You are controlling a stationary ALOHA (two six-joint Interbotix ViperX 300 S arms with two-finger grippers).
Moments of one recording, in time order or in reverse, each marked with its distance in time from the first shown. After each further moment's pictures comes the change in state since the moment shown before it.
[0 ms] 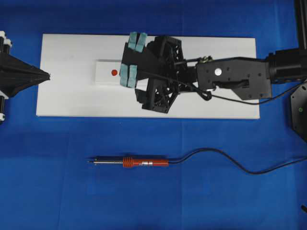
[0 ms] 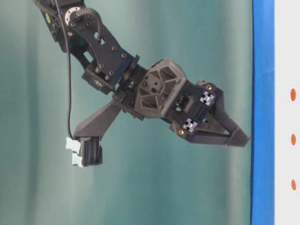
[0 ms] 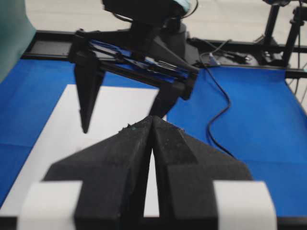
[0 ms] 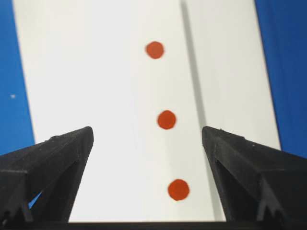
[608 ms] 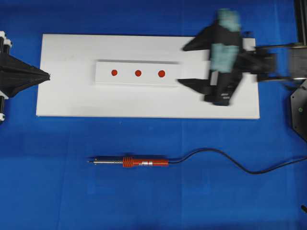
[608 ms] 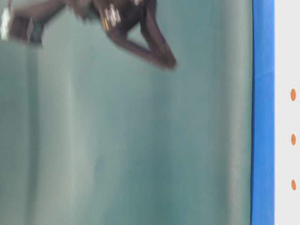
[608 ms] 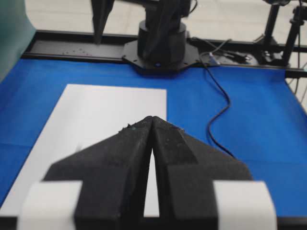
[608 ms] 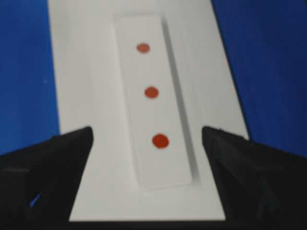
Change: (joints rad) left arm 0.000 0.000 0.000 0.002 0.002 0.002; right arm -0.040 -0.557 0.451 -0.002 -0.258 0.000
